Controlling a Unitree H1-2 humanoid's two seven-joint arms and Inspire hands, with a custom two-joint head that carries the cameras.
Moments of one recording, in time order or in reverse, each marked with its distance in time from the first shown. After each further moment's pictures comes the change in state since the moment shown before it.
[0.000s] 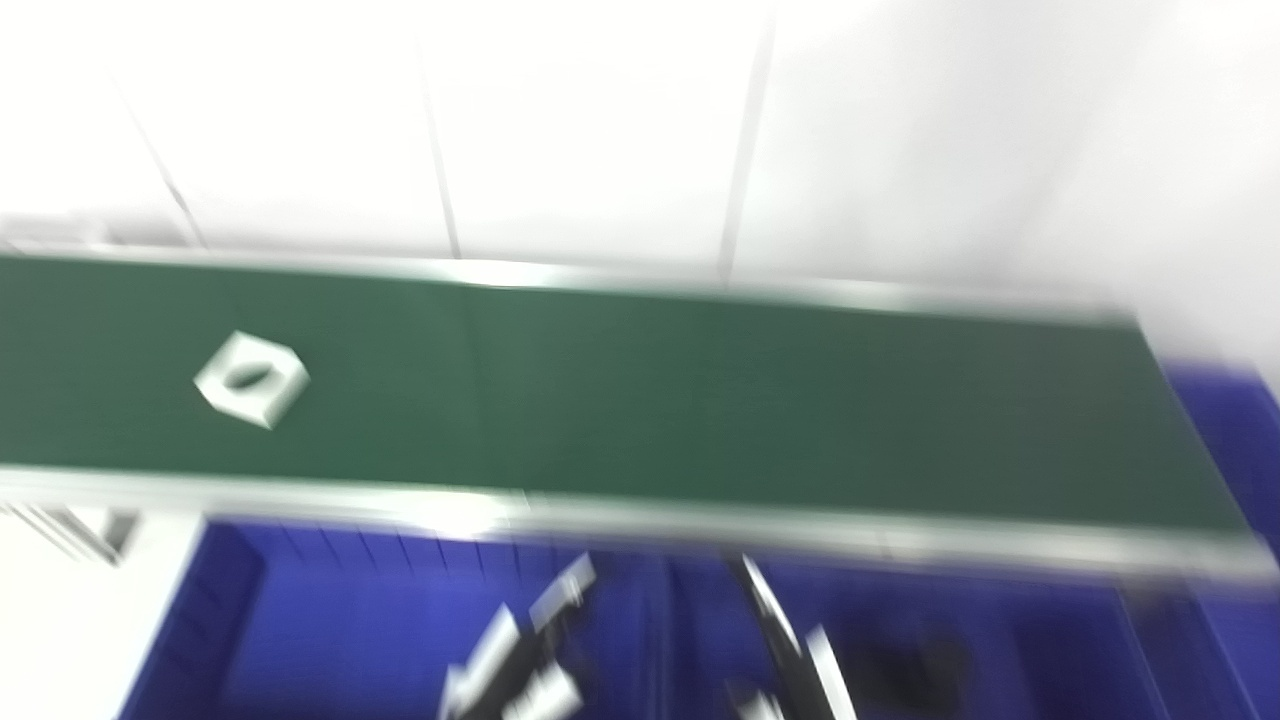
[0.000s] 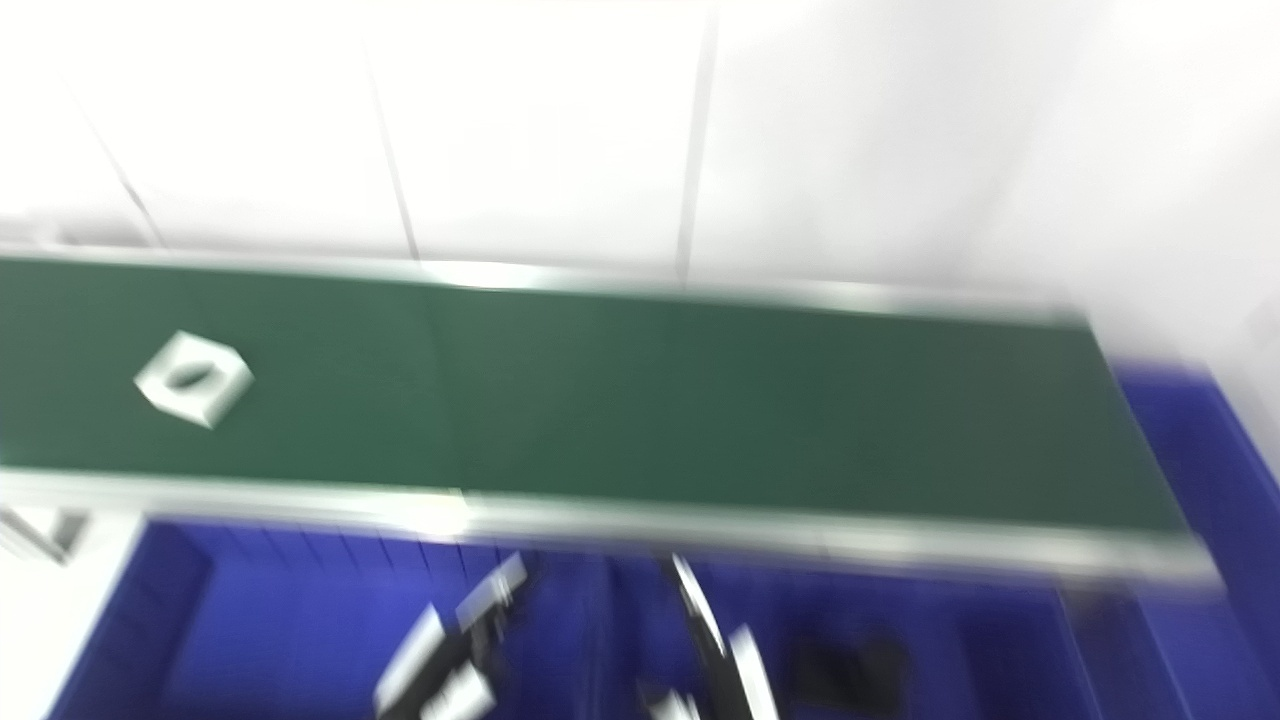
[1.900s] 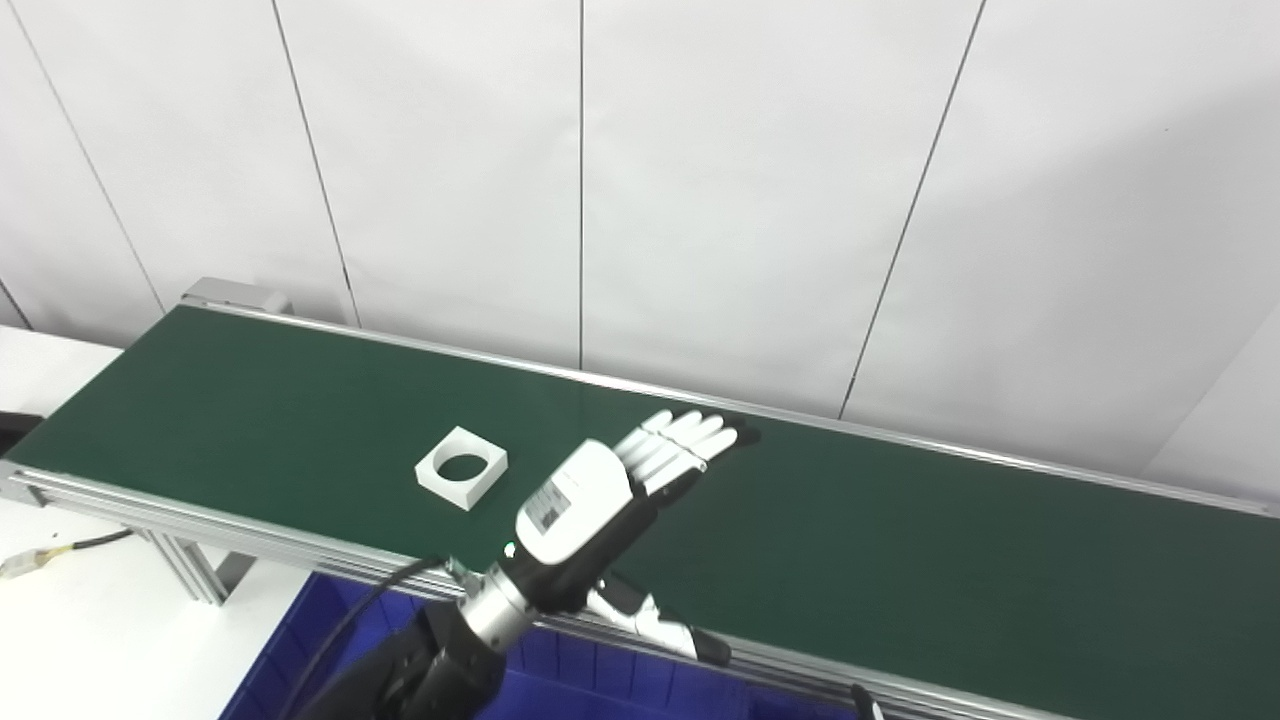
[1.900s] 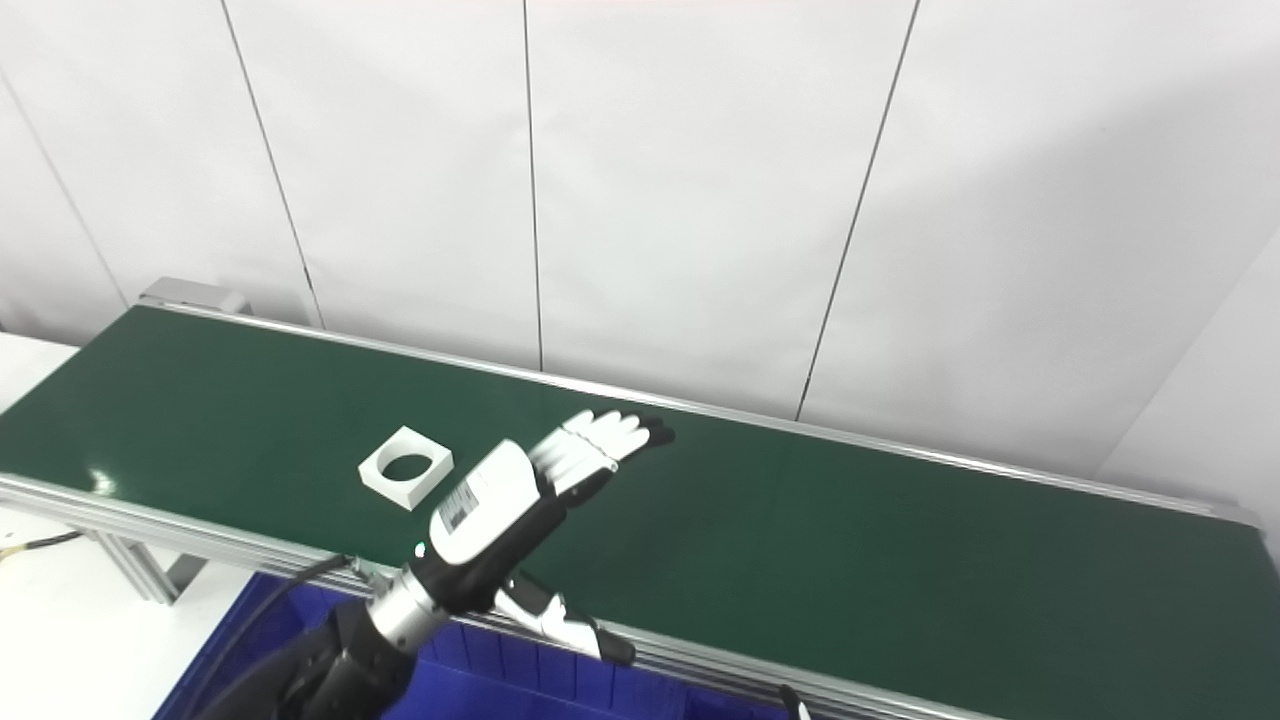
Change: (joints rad) left arm -0.353 0.208 0.111 -0.387 0.633 0.037 0.147; right arm -0.040 -0.009 -0.013 0.026 0.049 0.000 0.014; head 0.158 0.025
